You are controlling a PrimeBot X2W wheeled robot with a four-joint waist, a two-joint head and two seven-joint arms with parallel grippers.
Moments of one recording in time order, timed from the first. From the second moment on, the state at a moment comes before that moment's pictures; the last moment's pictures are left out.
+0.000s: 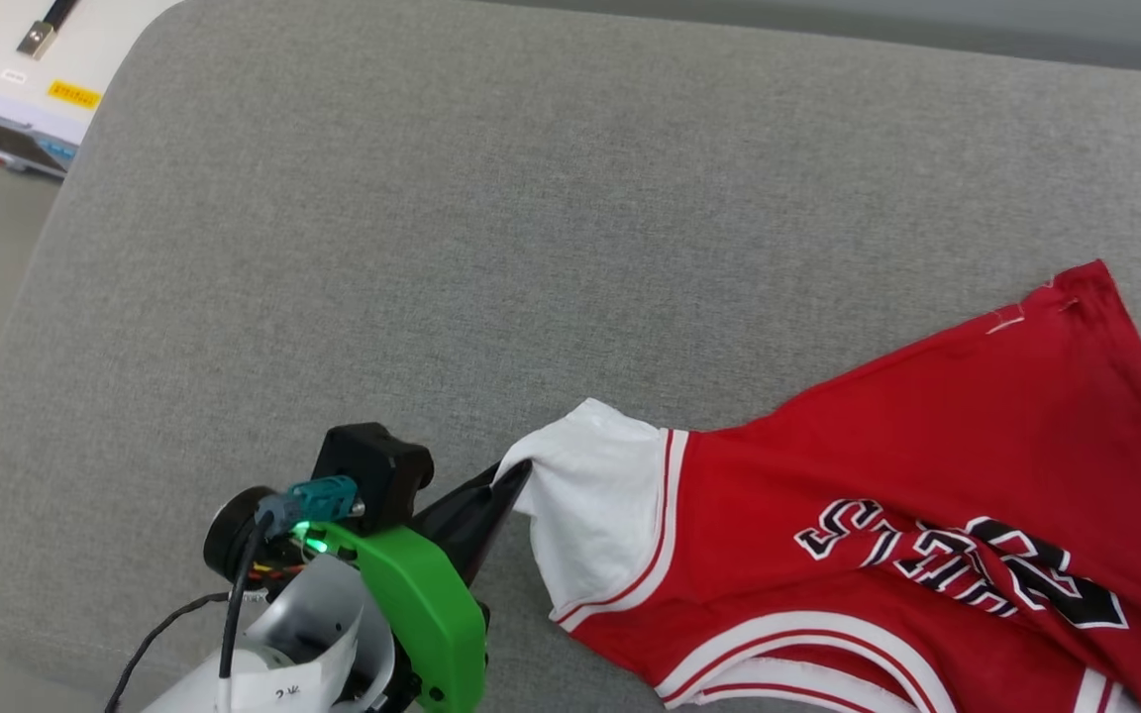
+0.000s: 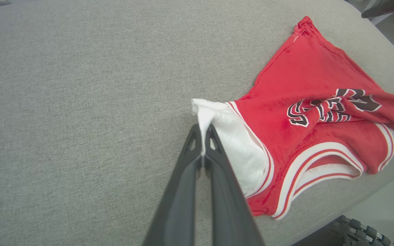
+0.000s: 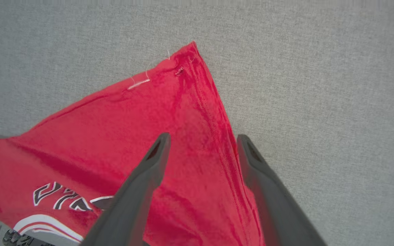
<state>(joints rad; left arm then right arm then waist) -0.25 0.61 -0.68 -0.44 -0.71 0.22 0.37 -0.45 -0.43 -0.21 -0.10 0.47 0.13 1.34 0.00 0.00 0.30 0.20</state>
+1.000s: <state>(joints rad) -0.30 0.56 -0.68 -0.37 -0.70 0.18 0.32 -0.57 -0.54 -0.09 0.13 0.40 0.13 1.33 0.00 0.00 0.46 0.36</state>
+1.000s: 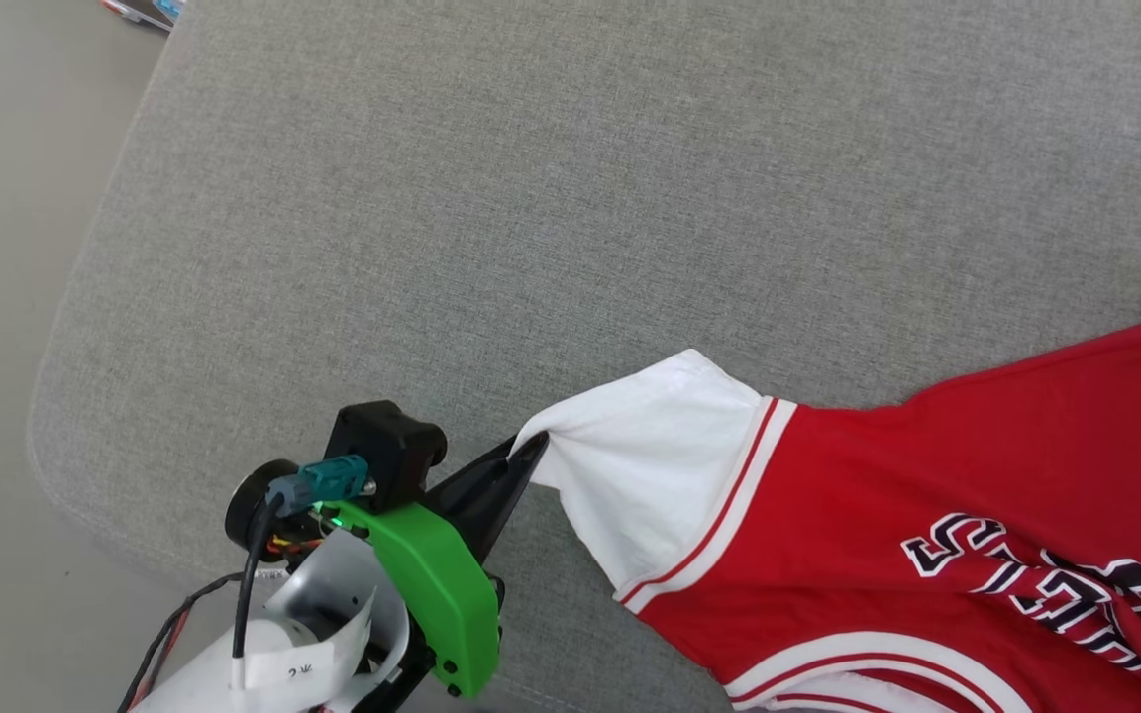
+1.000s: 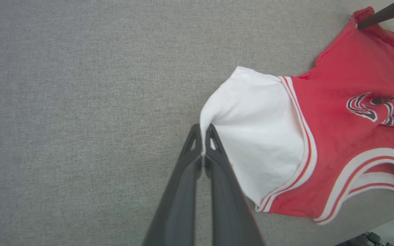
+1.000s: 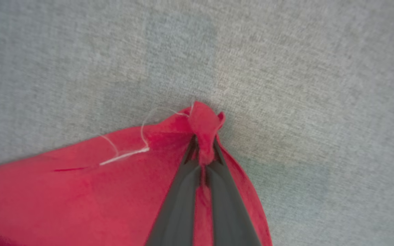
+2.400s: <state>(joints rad) -0.62 0.63 -0.40 -0.37 -0.58 0.34 0.20 -0.58 -0.58 -0.06 -0.10 0.58 0.13 0.69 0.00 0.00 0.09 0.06</state>
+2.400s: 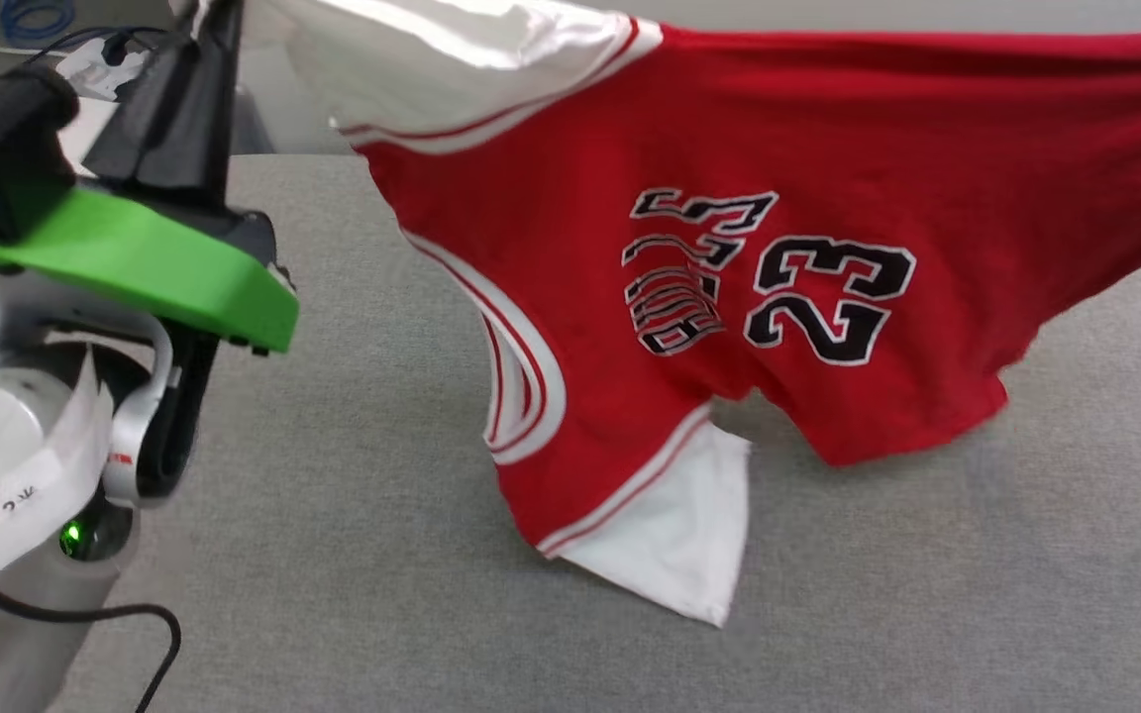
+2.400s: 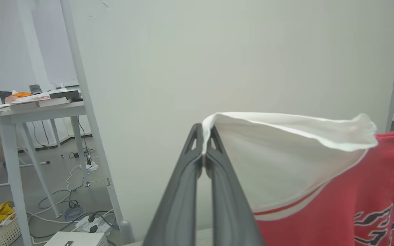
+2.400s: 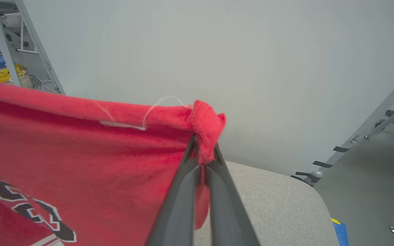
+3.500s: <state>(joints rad) -1.53 0.69 -0.42 0.09 -0.44 0.01 0.24 -1.21 -0.59 0.04 0.12 0.46 0.13 0.41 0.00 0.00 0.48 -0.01</state>
